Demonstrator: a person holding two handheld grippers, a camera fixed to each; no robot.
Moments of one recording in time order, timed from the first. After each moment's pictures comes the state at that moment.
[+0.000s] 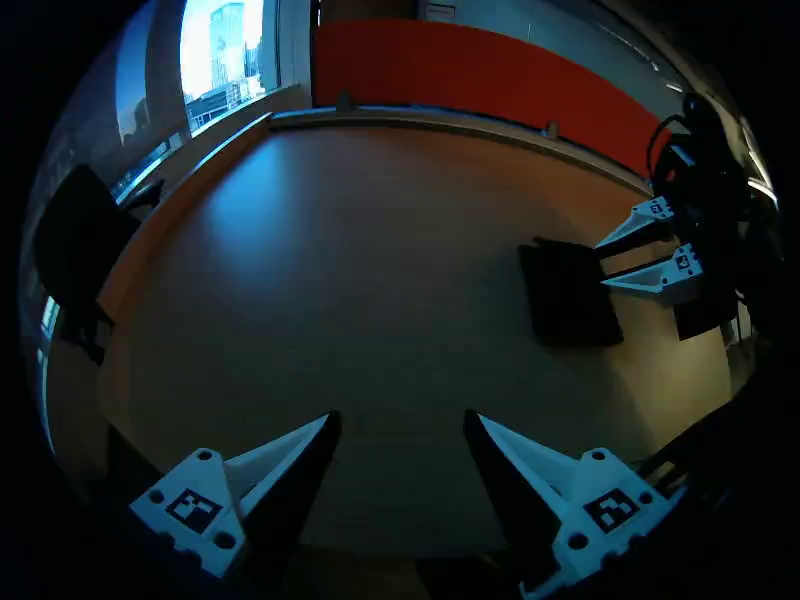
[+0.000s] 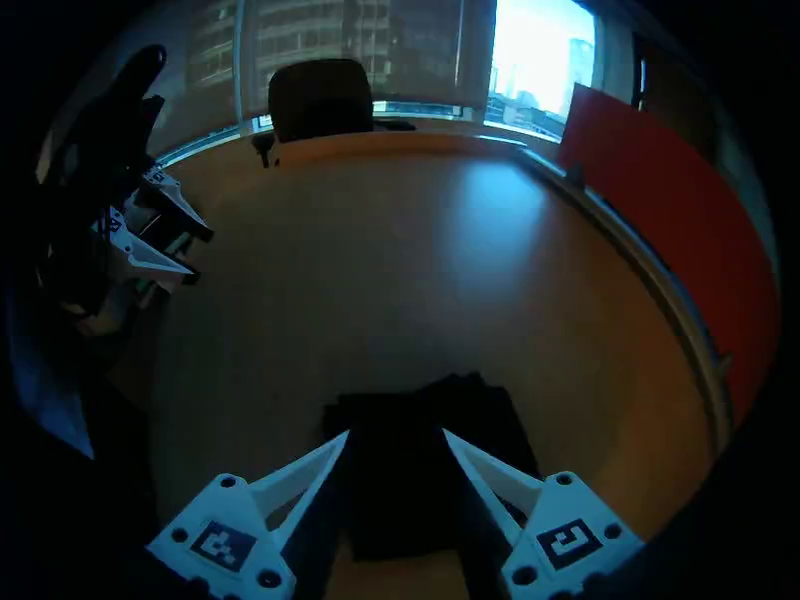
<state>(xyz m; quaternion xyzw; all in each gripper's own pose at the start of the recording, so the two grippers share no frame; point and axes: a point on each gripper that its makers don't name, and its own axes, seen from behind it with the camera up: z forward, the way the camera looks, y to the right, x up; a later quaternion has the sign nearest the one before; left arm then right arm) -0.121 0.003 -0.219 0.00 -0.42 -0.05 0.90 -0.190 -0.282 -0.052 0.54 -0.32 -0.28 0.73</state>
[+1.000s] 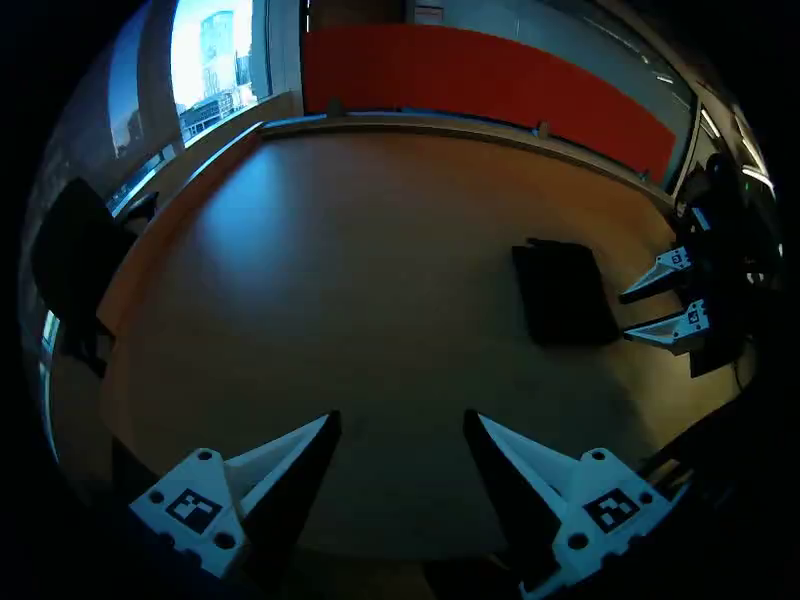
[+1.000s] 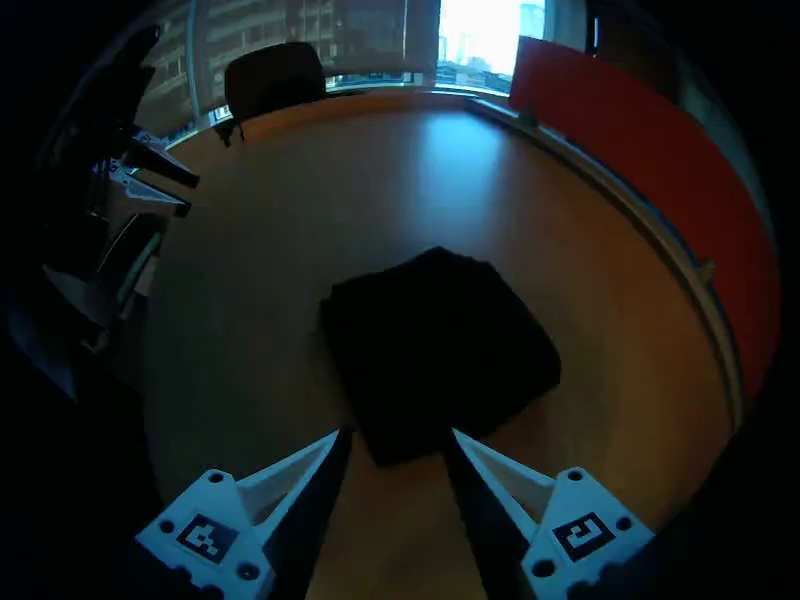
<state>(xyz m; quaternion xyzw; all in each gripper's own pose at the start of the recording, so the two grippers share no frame) -0.118 0.004 -0.217 -0.01 -0.42 -0.03 0.91 -0.232 -0.201 -0.092 0.46 -0.38 -0.26 0.76</state>
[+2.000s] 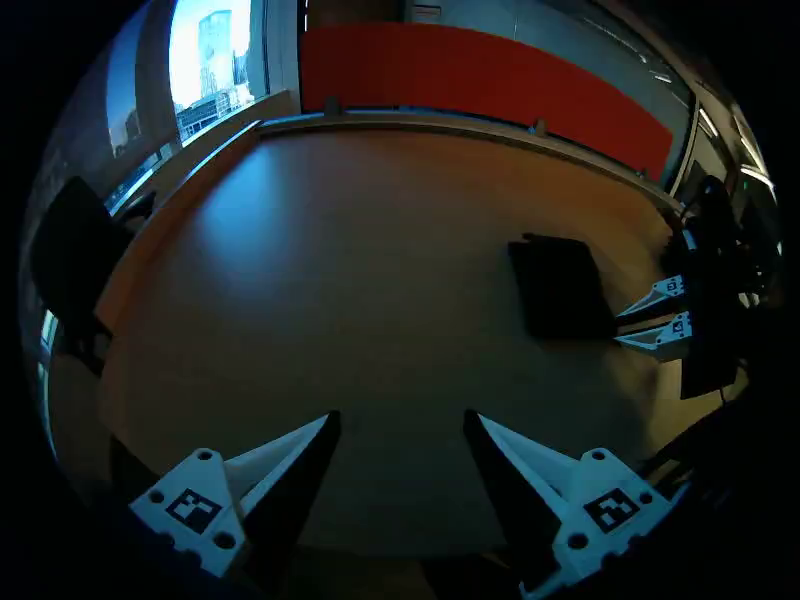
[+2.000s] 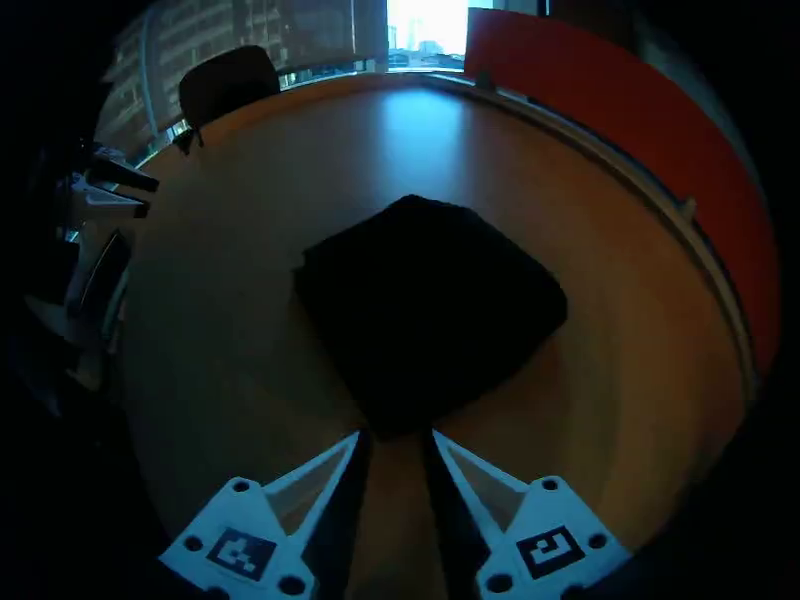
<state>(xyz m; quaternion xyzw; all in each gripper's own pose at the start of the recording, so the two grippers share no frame) -0.121 0.006 -0.223 -0.02 -0.42 -0.03 0.91 -0.266 -0.192 -0.104 0.40 -0.42 -0.22 0.79</state>
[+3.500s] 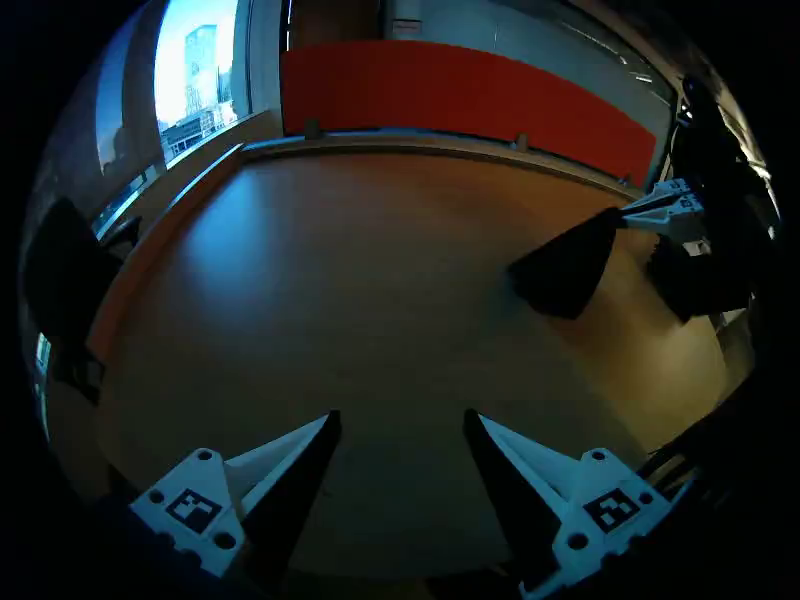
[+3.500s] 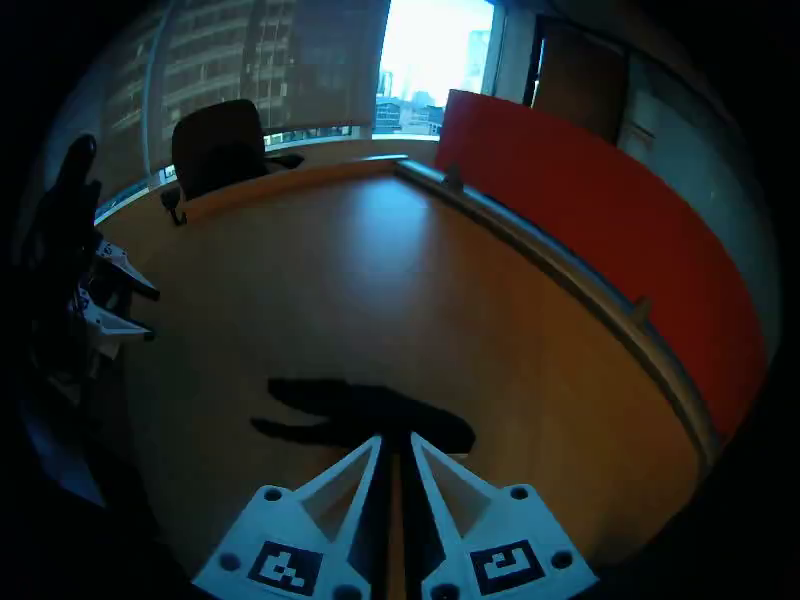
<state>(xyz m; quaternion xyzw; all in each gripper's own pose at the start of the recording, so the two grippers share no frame) -0.102 0.015 -0.195 -0.05 -0.39 -0.02 0.92 -0.114 -0.223 -0.003 0.40 -0.30 -0.23 0.84</state>
